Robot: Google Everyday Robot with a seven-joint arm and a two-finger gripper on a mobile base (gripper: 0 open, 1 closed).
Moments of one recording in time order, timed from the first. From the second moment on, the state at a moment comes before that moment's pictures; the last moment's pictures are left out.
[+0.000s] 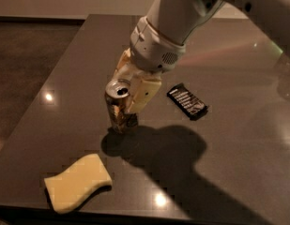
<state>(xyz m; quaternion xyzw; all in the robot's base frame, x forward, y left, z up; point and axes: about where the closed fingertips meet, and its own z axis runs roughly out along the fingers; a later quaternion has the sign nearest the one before) 0.455 0.029 0.940 -0.82 0.51 0.16 0.21</state>
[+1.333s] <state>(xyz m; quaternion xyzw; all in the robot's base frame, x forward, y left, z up) 0.418 0.046 0.909 -0.84 0.47 0.20 0.18</state>
